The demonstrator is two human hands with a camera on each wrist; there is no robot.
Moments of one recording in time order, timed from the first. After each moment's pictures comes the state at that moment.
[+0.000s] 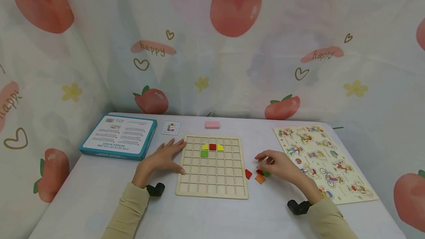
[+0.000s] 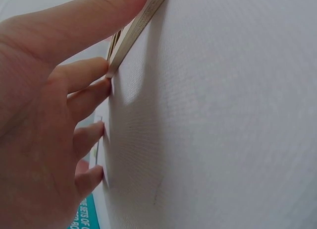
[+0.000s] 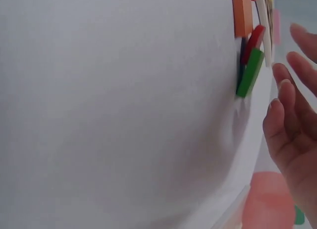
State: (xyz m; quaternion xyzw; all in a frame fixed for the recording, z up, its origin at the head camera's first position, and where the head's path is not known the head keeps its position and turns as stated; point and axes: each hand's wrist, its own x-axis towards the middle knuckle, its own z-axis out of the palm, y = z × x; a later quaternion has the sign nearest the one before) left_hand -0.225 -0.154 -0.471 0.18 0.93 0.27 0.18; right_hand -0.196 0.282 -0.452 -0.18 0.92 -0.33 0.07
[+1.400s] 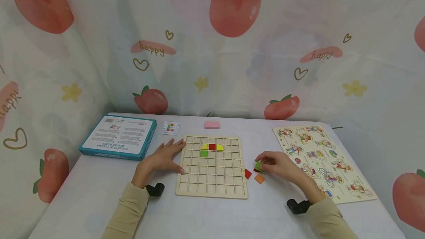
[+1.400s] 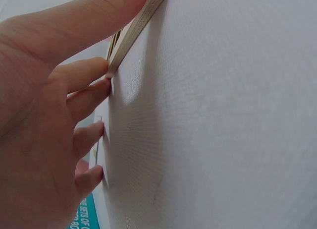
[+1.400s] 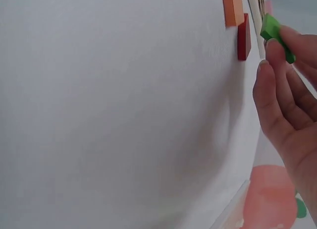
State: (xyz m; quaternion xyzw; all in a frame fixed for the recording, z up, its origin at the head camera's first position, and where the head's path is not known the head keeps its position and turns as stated) left_hand -0.223 -0.152 -0.468 0.17 0.93 0.27 0.18; right_hand -0.196 0.288 -0.451 -0.20 0.90 -0.38 0.11
